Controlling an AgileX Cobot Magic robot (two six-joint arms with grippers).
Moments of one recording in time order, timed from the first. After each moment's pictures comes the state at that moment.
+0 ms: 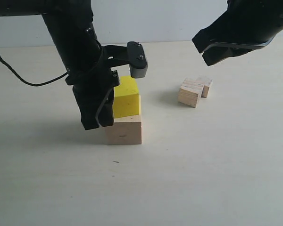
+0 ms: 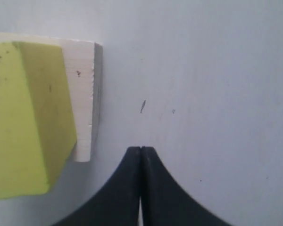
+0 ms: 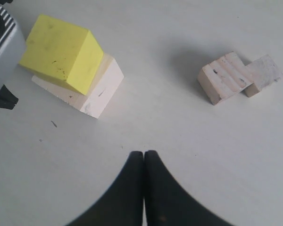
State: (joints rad) left arm -0.66 1.90 -1.47 -0.22 1.22 0.94; right arm 0.41 1.42 -1.20 0.23 0.95 -0.22
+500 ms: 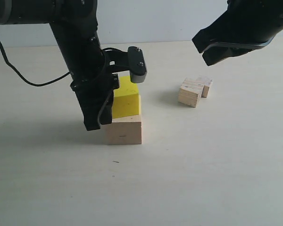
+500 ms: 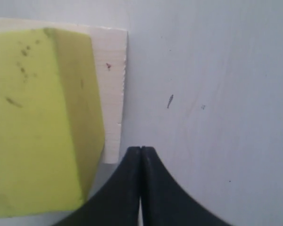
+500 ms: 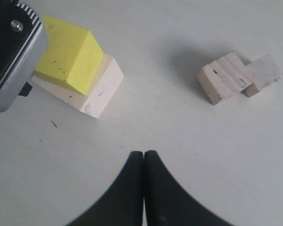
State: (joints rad) left arm -0.66 1.94 -1.47 -0.15 1.16 0.93; right arm 0.41 1.42 -1.20 0.23 0.95 -0.22
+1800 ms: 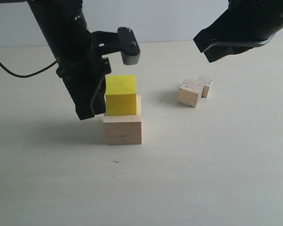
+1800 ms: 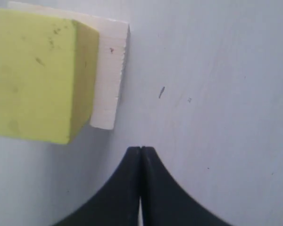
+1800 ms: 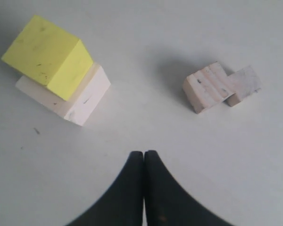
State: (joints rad) left arm -0.65 1.83 -1.47 -0.15 1.21 0.83; right arm 0.41 1.42 -1.20 0.19 0.92 -0.22
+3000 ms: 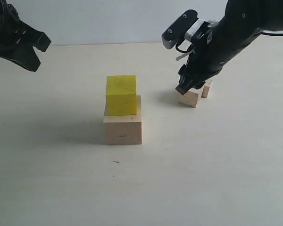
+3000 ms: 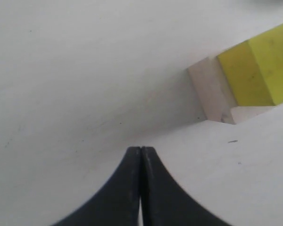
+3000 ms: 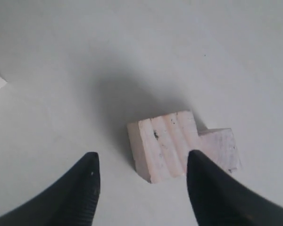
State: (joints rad) left arm -0.31 1.57 -1.32 -0.16 1.06 0.18; right arm 0.41 1.83 -1.20 -0.02 0.51 -0.46
